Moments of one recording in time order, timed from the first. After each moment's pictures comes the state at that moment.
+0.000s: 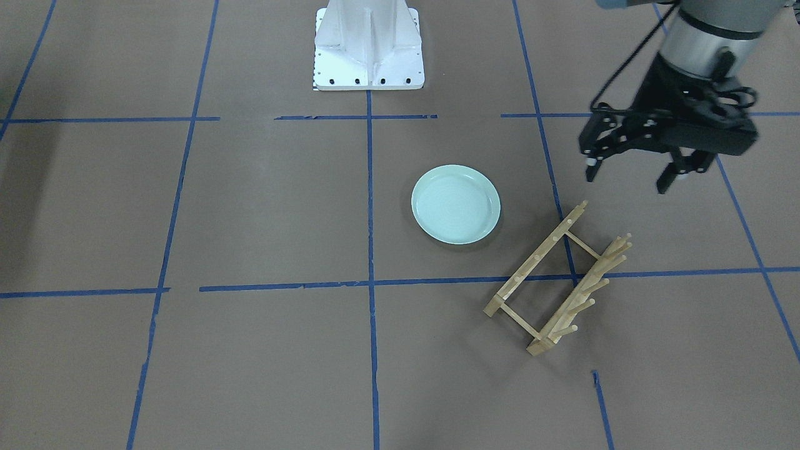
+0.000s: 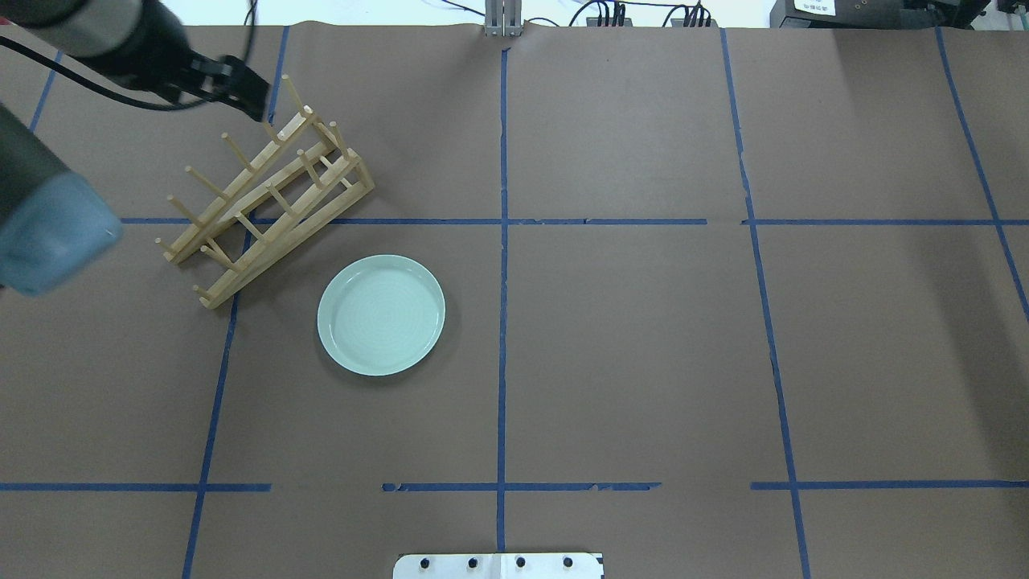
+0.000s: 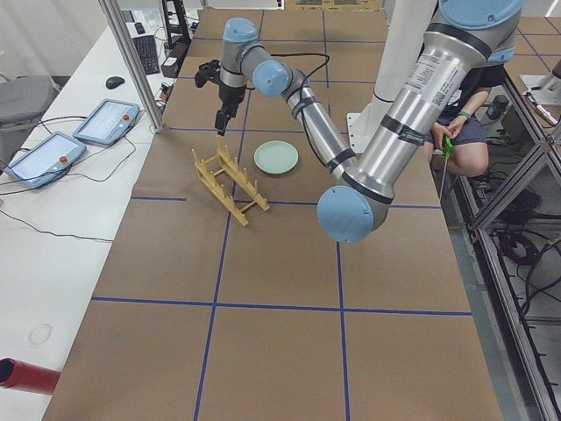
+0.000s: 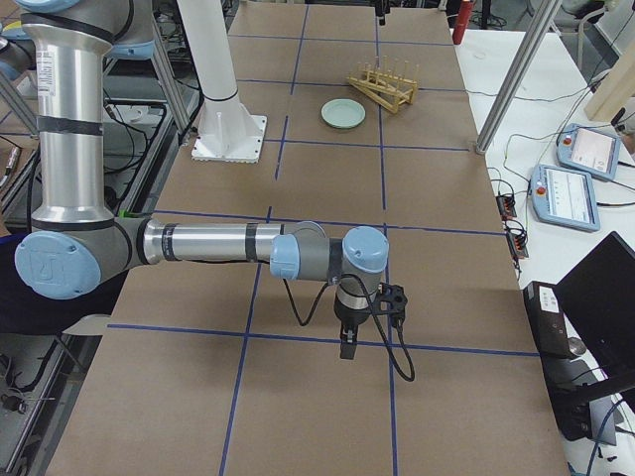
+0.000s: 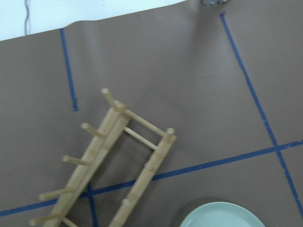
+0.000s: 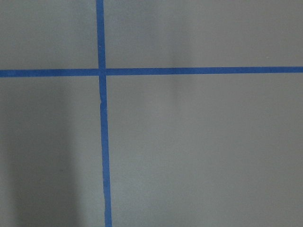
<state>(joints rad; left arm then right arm) -1.16 -2.01 -1.99 -1.37 -2.16 -0.43 1.54 -1.63 1.67 -1.64 2.19 0.06</state>
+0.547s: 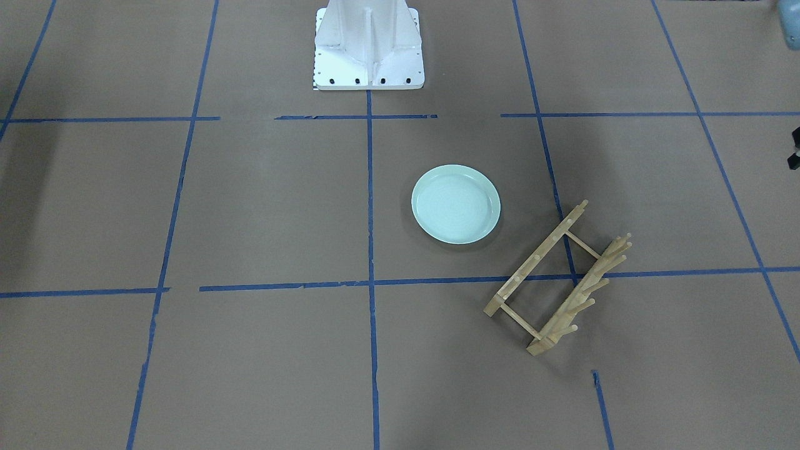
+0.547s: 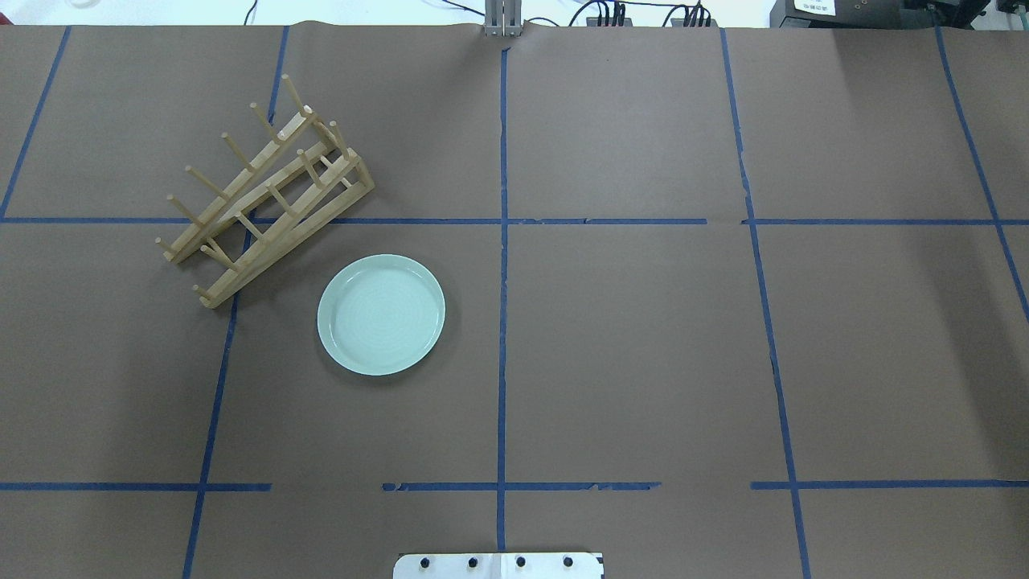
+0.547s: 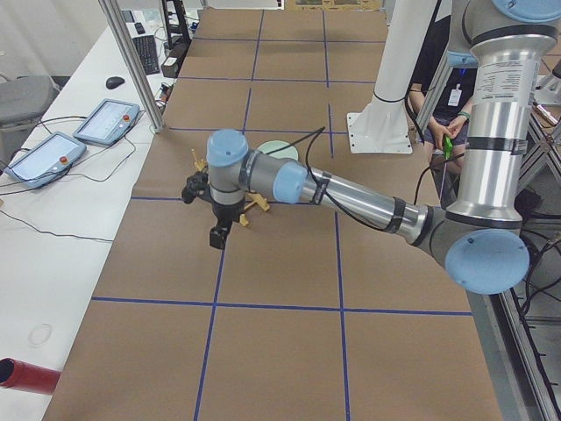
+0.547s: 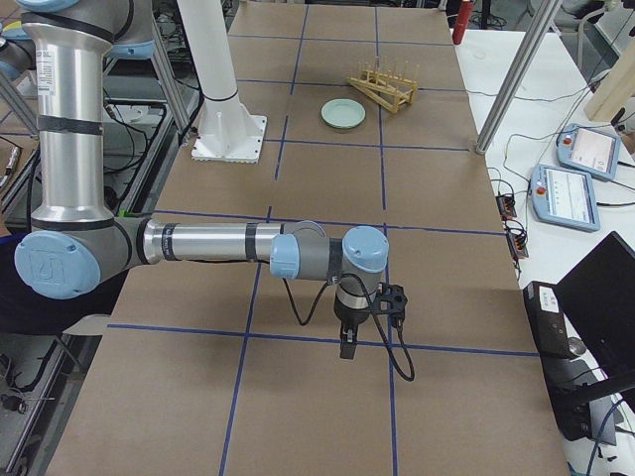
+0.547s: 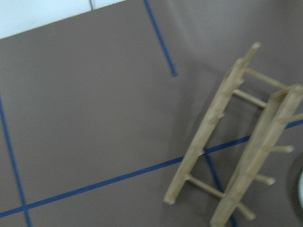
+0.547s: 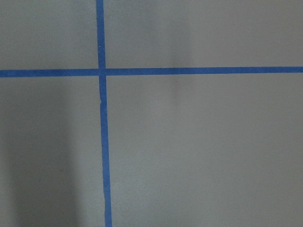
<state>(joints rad) -1.50 -1.55 -1.80 -1.62 -2.30 0.04 1.54 -1.63 1.67 -1.64 2.19 0.06</state>
